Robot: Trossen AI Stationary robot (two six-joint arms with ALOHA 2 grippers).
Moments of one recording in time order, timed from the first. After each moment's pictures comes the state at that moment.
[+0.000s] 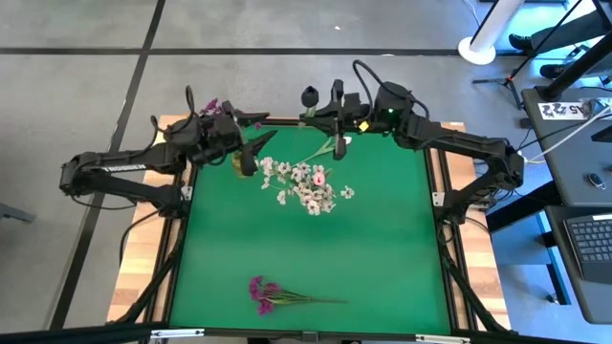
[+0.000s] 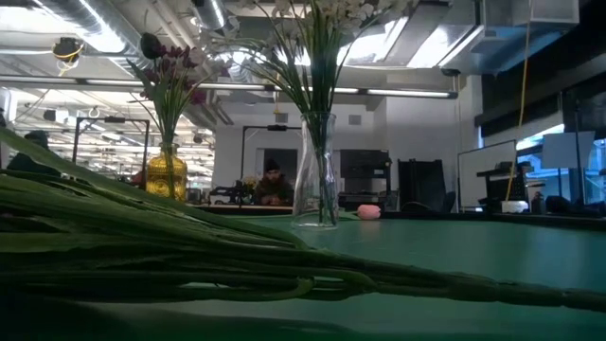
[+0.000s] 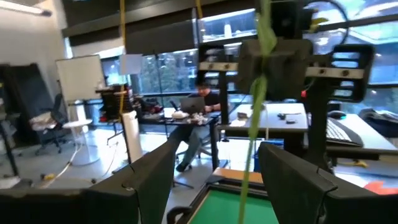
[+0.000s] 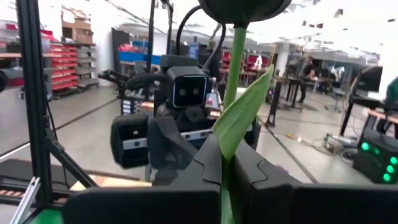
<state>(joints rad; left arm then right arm) 0.19 0.98 0.89 0.24 -0.26 0.13 -0.30 1.52 1.47 0.21 -0.37 -0.08</state>
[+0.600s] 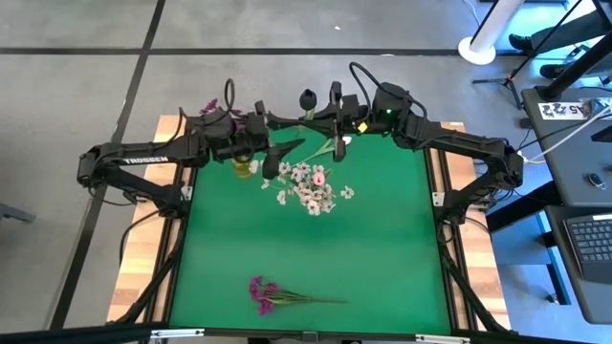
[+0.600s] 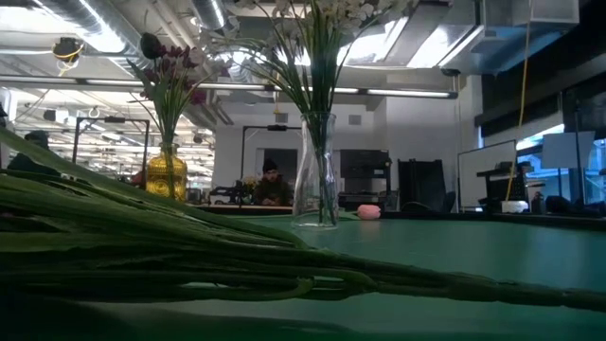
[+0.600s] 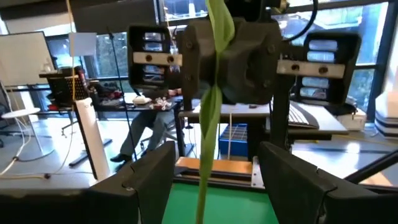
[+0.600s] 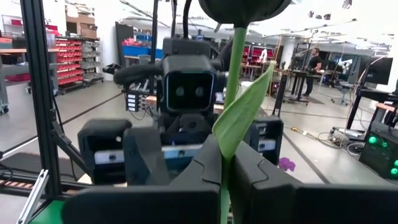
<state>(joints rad) 0.20 1.22 1.09 0.18 -0.10 0.08 -0.30 1.52 1.47 0.18 -0.39 -0.08</state>
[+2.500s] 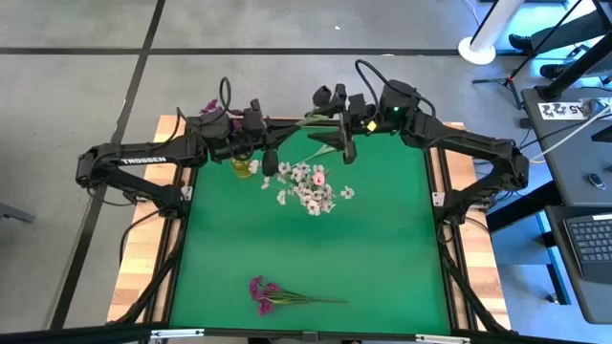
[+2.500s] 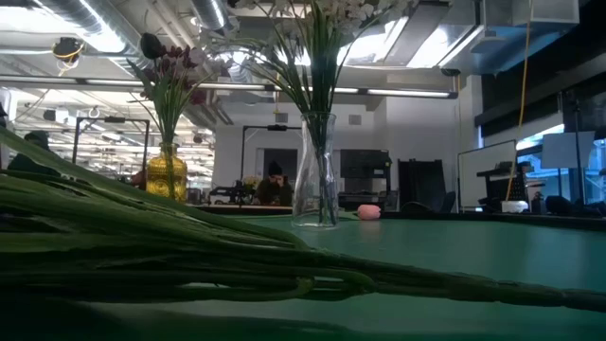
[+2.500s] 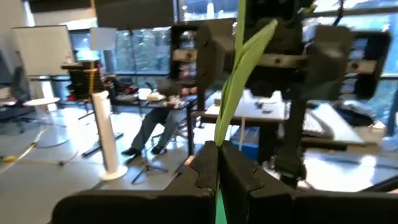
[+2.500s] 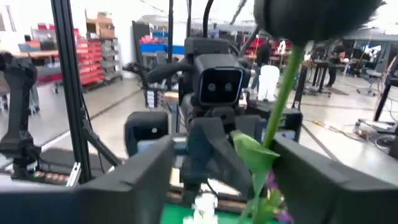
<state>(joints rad) 0.20 1.21 1.09 0.17 -0.19 0.03 -0.30 1.47 1.47 0.10 -0.47 -0.04</state>
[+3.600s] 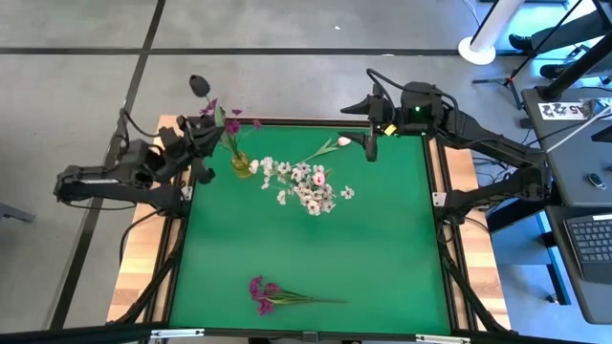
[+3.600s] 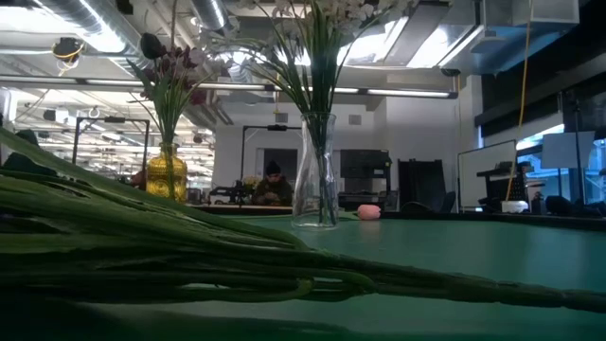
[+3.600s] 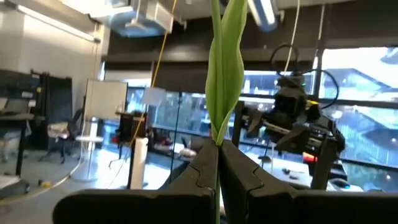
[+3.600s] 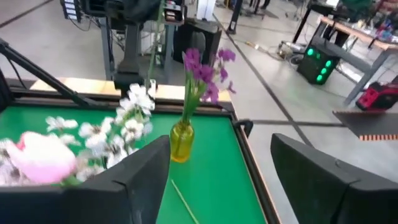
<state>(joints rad) 0.05 0.49 0.55 0.34 -0.49 0.06 -0.35 1.26 1.42 -0.40 -0.19 -0.24</state>
